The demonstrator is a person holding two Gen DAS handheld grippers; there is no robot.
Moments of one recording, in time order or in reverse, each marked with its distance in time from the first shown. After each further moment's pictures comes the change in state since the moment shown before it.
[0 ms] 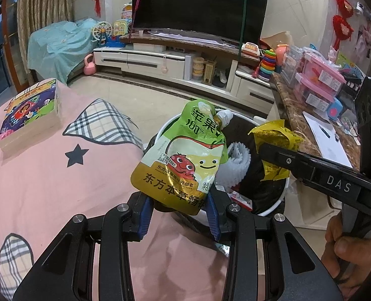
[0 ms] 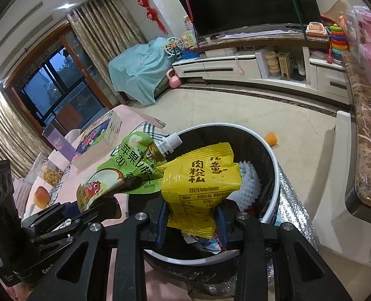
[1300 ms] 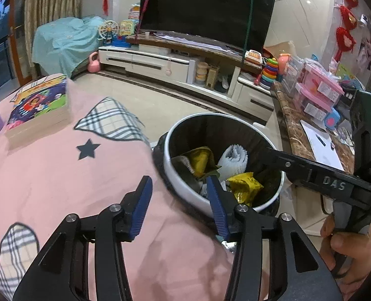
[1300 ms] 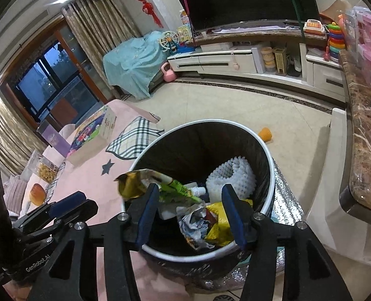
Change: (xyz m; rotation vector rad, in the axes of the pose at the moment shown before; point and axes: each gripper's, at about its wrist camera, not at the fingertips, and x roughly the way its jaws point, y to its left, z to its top) left arm -0.027 0.019 -0.008 -0.058 -0.022 -0.013; right arm -0.003 0.002 0.001 0.002 0.034 -0.033
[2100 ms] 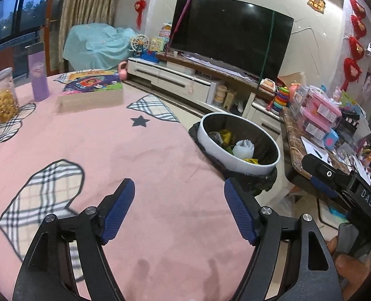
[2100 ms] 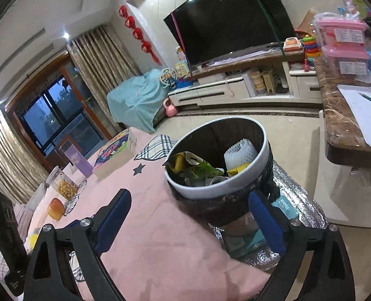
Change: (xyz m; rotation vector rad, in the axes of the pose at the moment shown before) left arm -0.099 0.036 -0.094 -0.137 -0.150 0.064; right arm -0.082 0.046 -0.092 0.088 -0.244 0.003
